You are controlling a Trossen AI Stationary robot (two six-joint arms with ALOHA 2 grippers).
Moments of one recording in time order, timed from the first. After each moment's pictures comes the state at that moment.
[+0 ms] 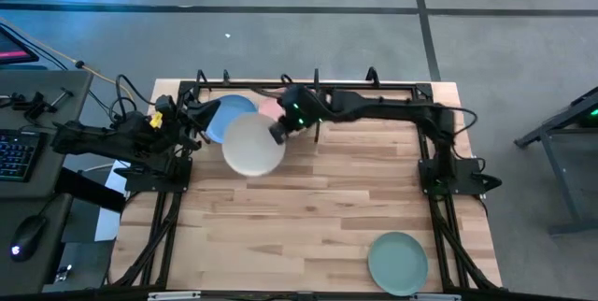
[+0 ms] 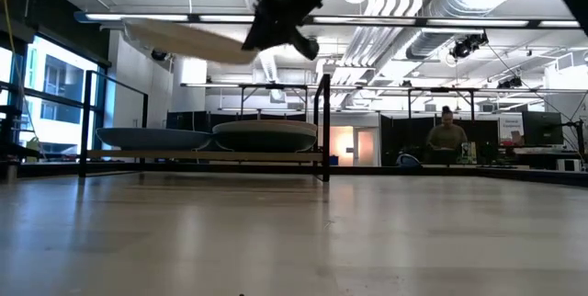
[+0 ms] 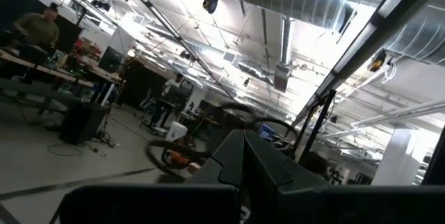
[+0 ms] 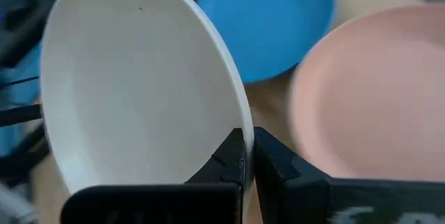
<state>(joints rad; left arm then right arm) -0.13 0.52 0.50 0.52 -0.54 -0.23 -0.18 1.97 1.81 -0.55 -0.04 0.58</state>
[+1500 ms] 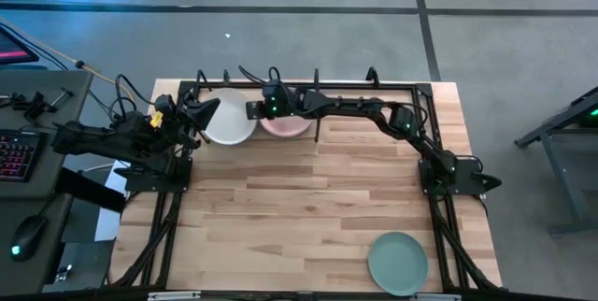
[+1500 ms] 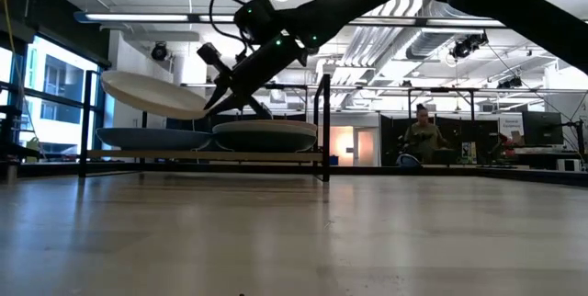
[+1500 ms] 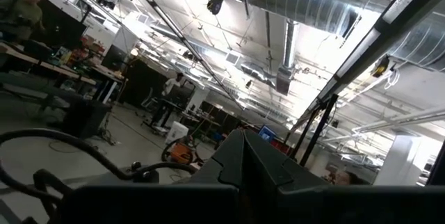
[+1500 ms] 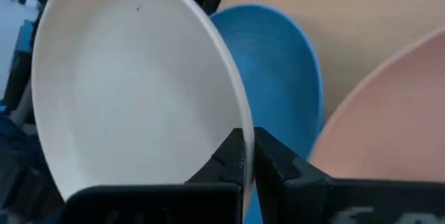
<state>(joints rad) -0.13 0.52 0.50 0.52 -0.56 -0.26 -0.29 2.38 2.02 -0.19 -0.03 0.94</state>
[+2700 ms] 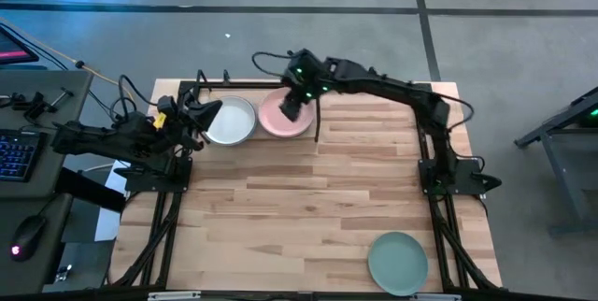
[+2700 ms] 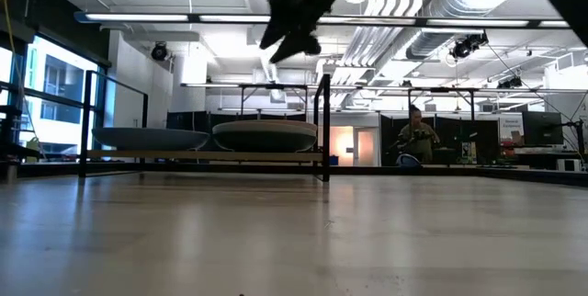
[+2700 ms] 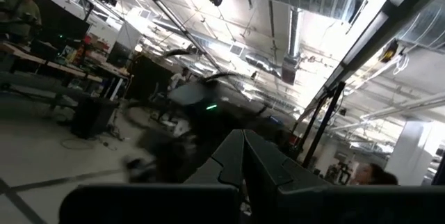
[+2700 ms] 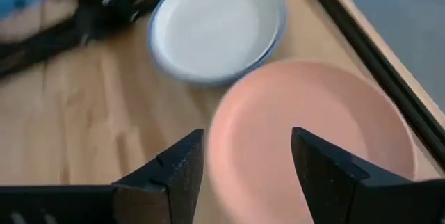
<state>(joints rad) -0.13 0.52 0.50 0.48 -0.56 -0.23 -0.35 2.03 2.01 -0.78 -0.18 0.15</state>
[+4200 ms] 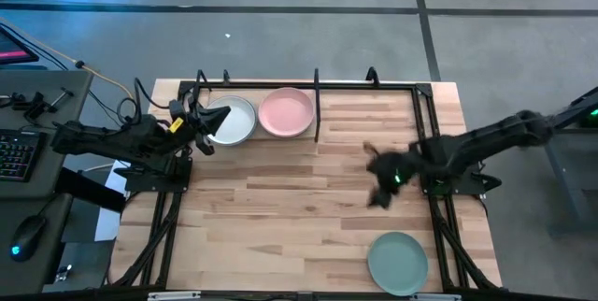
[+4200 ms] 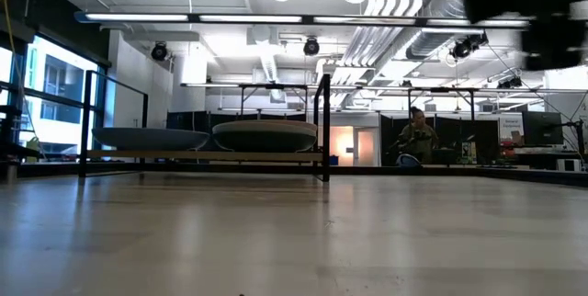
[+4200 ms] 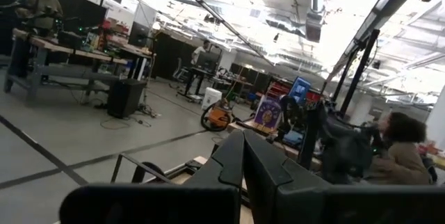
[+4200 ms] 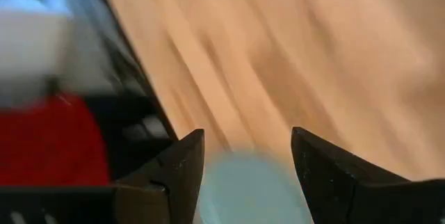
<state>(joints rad) -0.13 0.53 0.50 0.32 -0.59 -0.18 0.23 1.05 0.74 -0.57 -0.32 1.03</state>
